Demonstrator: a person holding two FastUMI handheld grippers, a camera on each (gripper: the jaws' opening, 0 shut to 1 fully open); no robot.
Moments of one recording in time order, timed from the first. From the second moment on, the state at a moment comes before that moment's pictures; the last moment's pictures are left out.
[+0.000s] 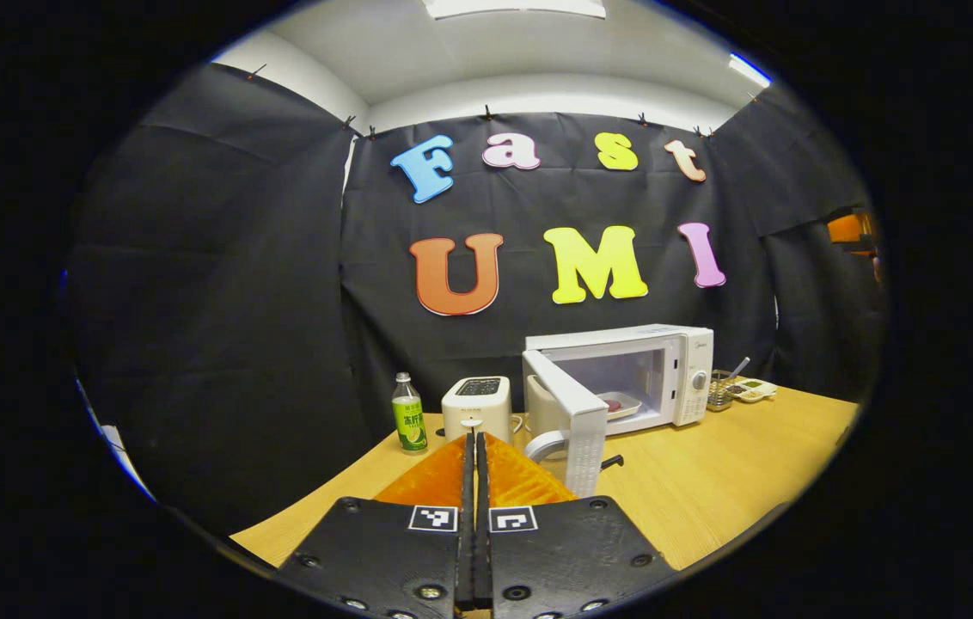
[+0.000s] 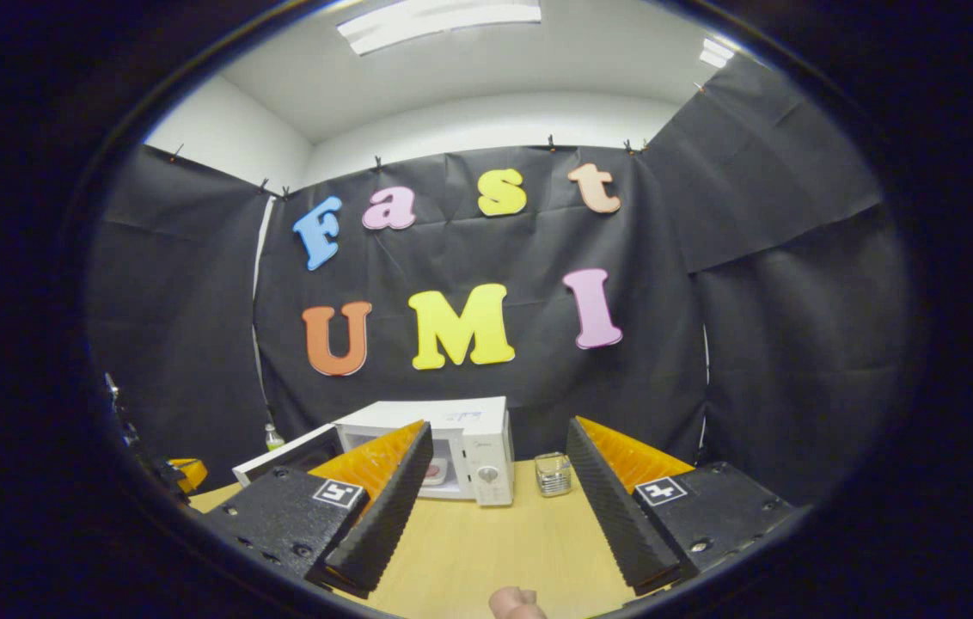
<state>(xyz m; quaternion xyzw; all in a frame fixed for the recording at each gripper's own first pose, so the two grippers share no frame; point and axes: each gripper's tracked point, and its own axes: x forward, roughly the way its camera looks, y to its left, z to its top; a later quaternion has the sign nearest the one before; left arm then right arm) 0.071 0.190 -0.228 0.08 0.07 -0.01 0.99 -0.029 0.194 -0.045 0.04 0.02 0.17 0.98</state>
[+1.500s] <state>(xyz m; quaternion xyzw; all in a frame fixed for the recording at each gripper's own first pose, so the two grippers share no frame) 0.146 0.023 -0.339 0.03 0.12 -0.13 0.98 -0.082 0.182 -0.022 0.02 -0.01 0.23 0.97</state>
